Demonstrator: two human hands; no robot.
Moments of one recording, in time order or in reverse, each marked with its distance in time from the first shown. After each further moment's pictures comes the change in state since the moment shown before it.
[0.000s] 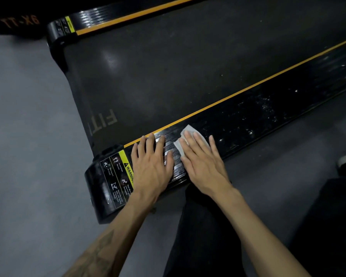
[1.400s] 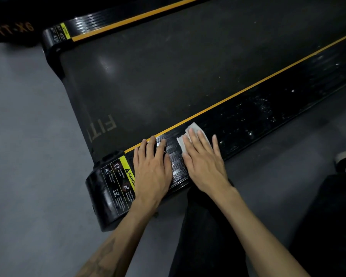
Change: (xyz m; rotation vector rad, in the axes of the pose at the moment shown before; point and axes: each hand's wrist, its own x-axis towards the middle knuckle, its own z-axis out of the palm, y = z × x) left_hand 0.000 -0.004 0.000 -0.108 -0.019 0.001; right_hand 0.013 -0.008 -0.002 0.032 -0.019 0.149
